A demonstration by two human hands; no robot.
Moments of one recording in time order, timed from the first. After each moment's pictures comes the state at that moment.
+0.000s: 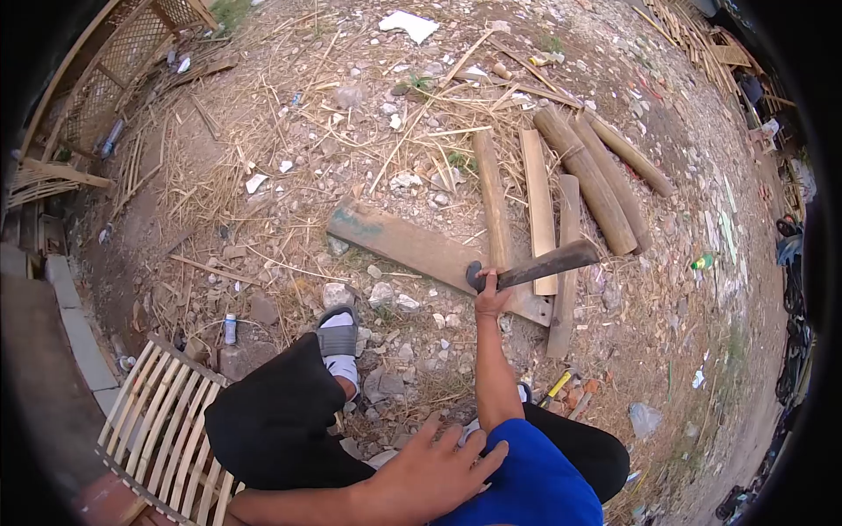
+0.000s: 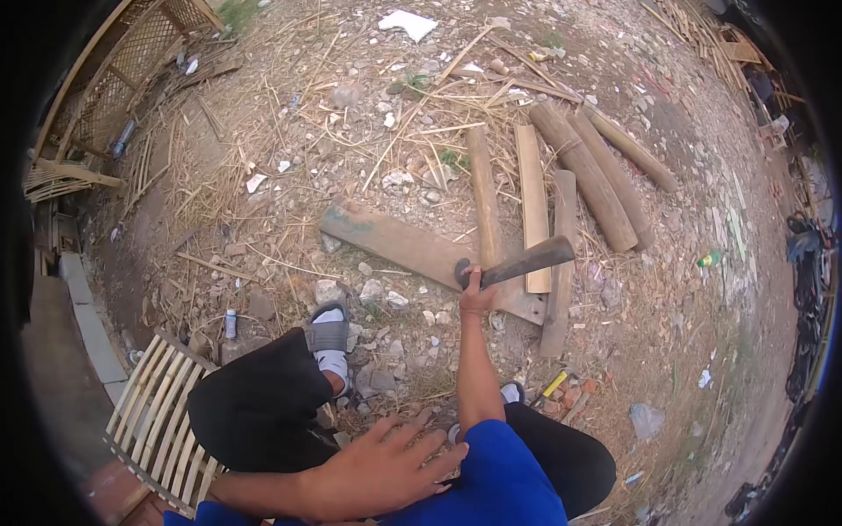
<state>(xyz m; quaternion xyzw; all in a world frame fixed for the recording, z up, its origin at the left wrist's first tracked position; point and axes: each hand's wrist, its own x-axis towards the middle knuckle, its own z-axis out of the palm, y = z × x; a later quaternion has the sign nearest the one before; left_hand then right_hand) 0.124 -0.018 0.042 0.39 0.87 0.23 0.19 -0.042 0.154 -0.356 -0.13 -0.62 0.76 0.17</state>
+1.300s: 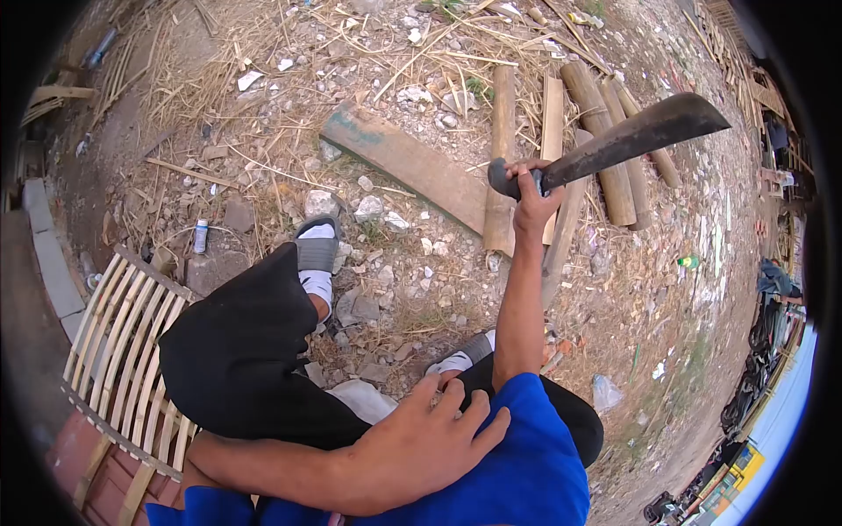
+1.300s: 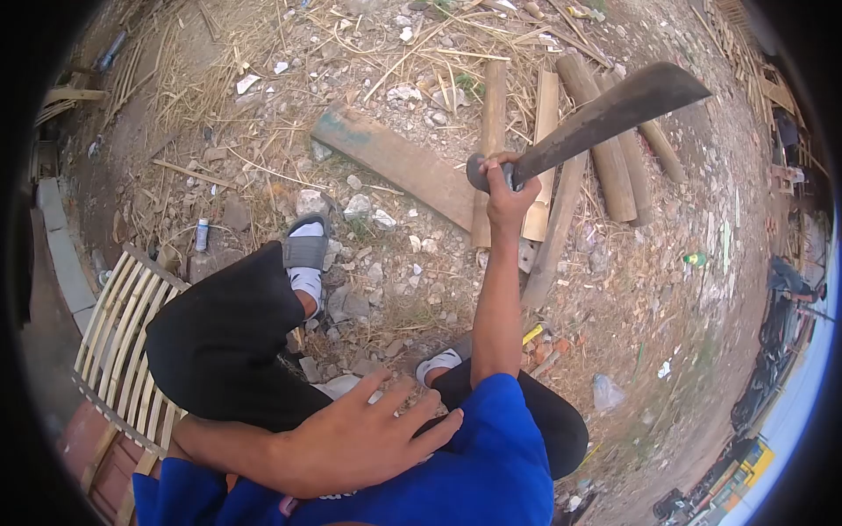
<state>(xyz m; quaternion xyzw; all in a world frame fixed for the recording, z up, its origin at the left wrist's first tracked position) 0.144 -0.017 0.044 0.37 0.88 0.26 0.14 -0.096 0.160 -0.203 0.10 -0.64 0.76 0.09</state>
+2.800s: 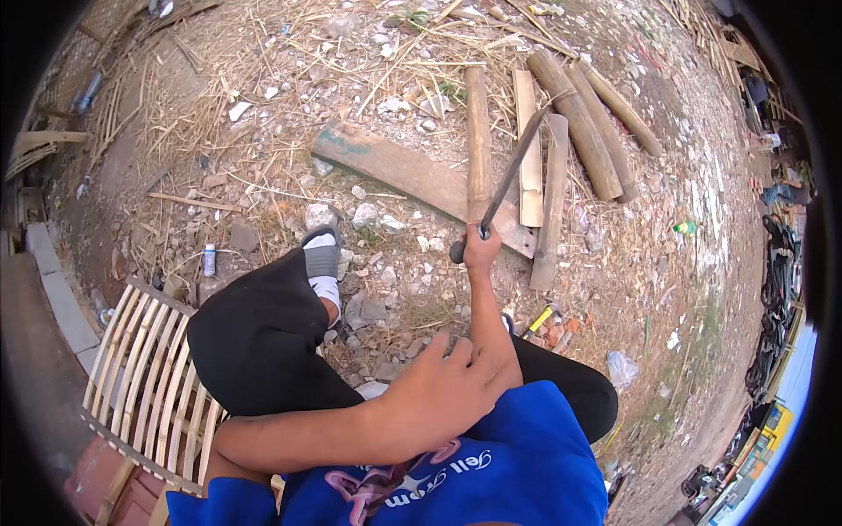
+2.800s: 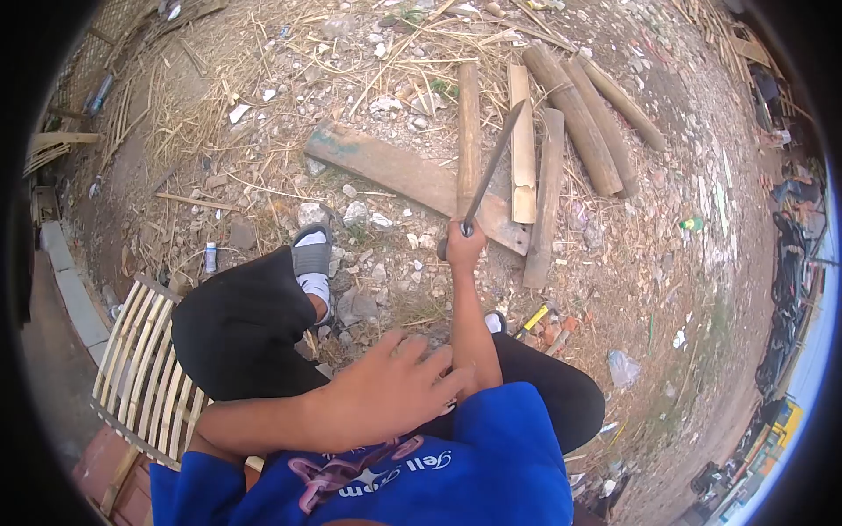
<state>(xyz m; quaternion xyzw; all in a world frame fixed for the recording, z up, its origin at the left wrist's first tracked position) 0.146 0.000 0.036 0.40 0.87 0.22 0.17 0.024 0.178 -0.319 -0.18 -0.75 0.64 0.04</state>
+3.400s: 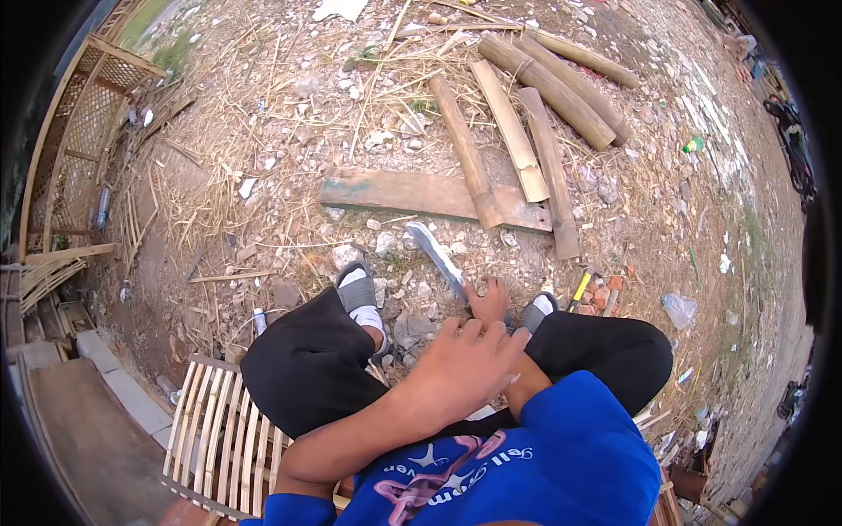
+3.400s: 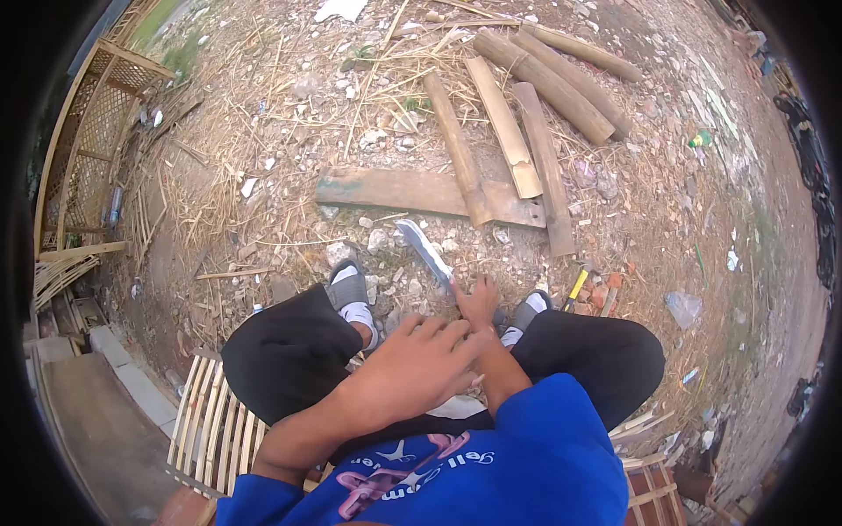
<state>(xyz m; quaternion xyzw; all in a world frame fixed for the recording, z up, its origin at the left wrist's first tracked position) 0.156 0.007 0.030 0.42 0.87 0.21 0.16 0.178 0.162 -0.322 -0.19 -0.93 0.32 -0.02</state>
